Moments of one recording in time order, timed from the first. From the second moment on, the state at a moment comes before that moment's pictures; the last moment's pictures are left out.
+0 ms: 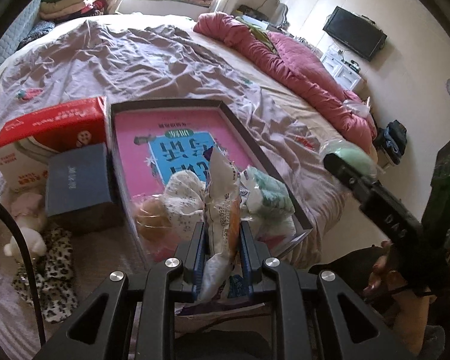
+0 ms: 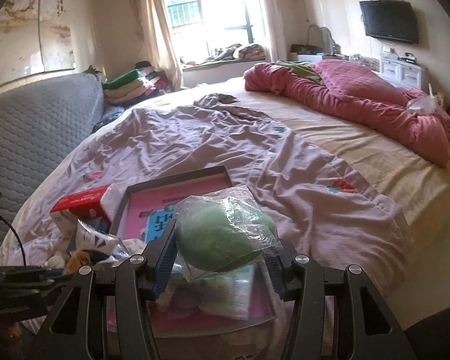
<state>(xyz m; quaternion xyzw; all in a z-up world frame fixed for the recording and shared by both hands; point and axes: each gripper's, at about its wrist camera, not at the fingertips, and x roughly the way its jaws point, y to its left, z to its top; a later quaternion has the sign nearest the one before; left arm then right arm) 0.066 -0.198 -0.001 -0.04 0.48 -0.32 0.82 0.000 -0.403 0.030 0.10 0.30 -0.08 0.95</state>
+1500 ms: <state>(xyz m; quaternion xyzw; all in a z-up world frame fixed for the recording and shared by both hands) 0.091 -0.200 -0.039 -0.03 0.48 -0.32 0.82 0.038 -0.367 -0.047 0.08 0.40 -0.02 0.91</state>
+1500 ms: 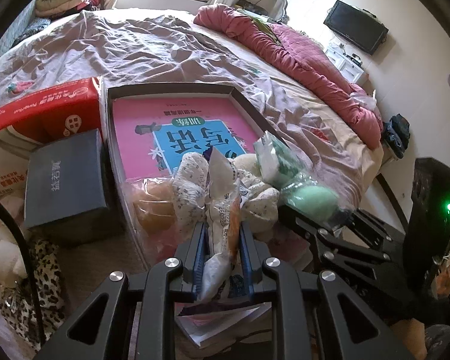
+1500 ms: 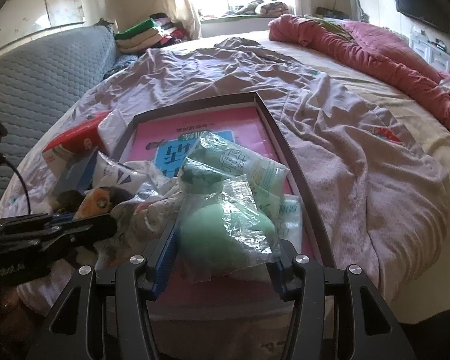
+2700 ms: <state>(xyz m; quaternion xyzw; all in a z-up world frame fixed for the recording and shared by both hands) 0.093 -0.197 -0.035 -0.04 0.49 -0.34 0.80 0.016 -0.357 -0.052 0.05 0.43 -0.01 0.90</state>
